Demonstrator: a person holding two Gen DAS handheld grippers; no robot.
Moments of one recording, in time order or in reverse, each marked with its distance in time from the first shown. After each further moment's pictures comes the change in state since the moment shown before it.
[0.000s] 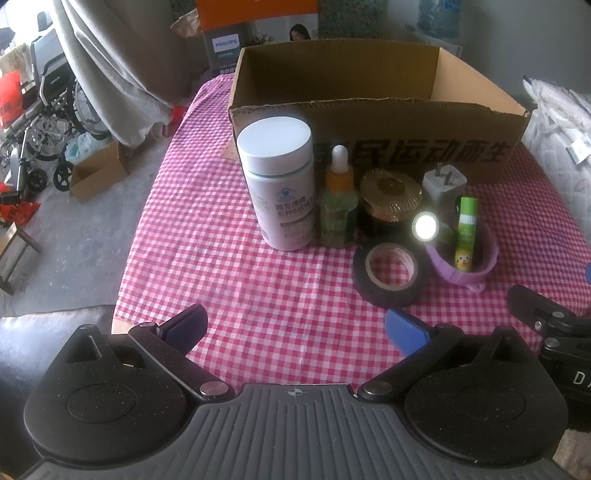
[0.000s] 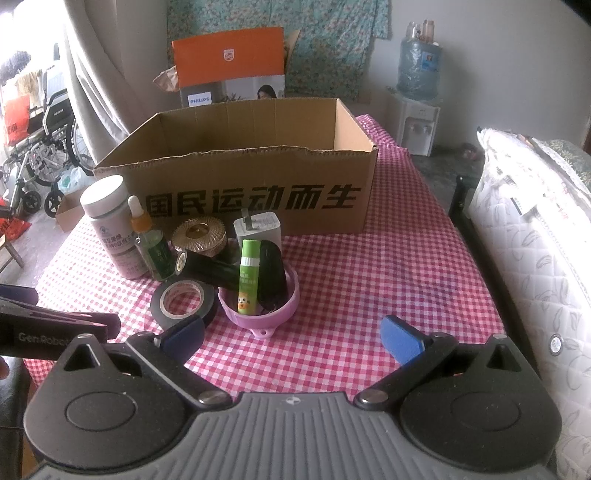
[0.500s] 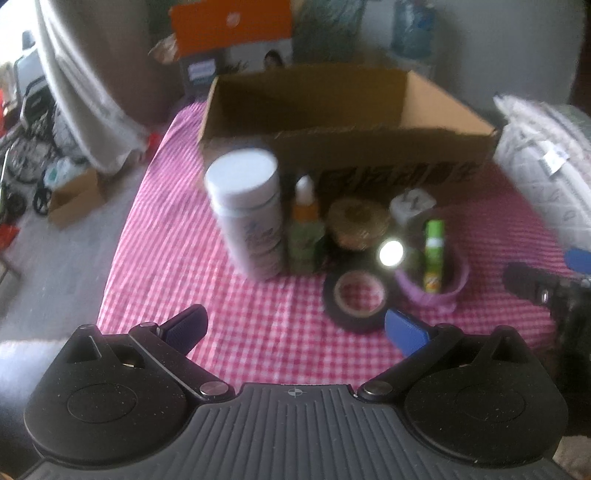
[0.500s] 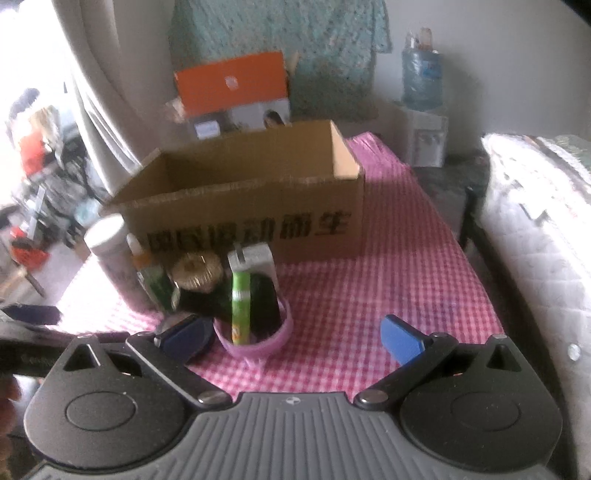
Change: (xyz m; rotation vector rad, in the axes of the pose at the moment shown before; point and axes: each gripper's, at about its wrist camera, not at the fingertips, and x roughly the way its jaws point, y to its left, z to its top) left arm -0.006 -0.011 0.004 0.044 -0.112 -0.087; right arm -0.005 -0.036 0.011 0.065 -0.090 0.122
